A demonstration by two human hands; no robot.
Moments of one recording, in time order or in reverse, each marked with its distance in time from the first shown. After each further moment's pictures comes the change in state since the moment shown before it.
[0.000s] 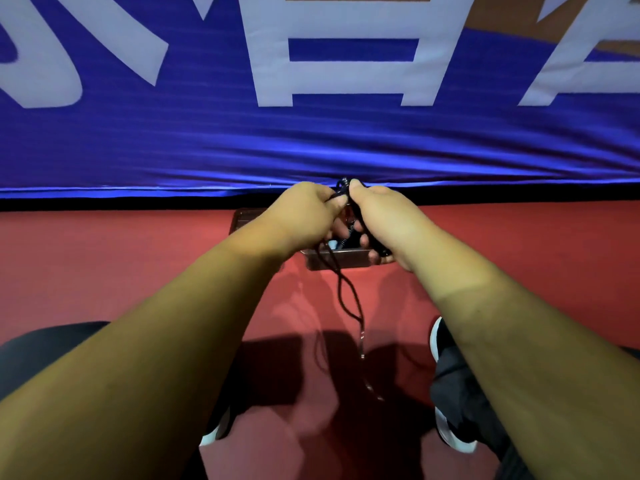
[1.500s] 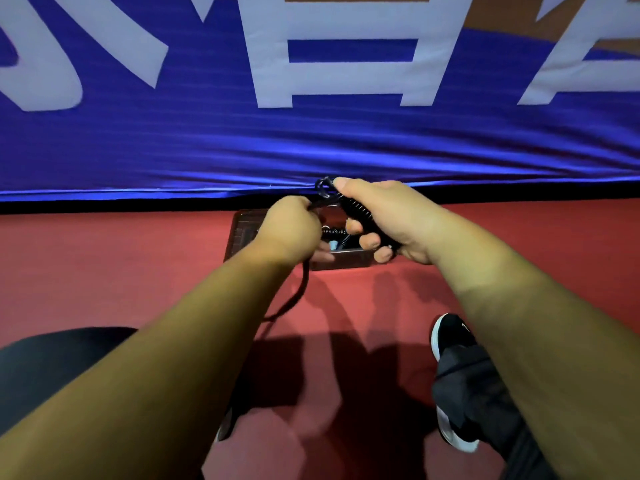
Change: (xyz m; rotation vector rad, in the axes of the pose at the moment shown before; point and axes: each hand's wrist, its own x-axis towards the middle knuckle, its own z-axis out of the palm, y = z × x) left_hand -0.007 -0.013 0.010 -0.389 0.131 -0.248; right_hand -0.018 -0.011 -0.017 0.142 -0.298 -0.033
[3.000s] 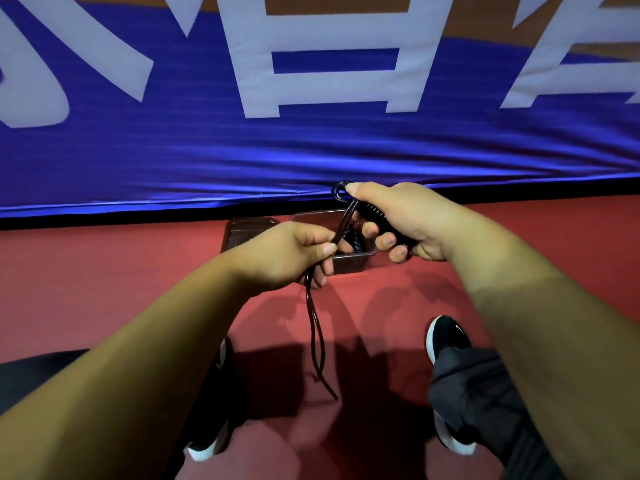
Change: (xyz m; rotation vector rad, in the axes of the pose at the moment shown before) left_hand -0.015 -0.010 -0.015 0.233 -0.454 0.238; right_hand -0.006 -0.003 -0.038 -0.019 0.042 0.101
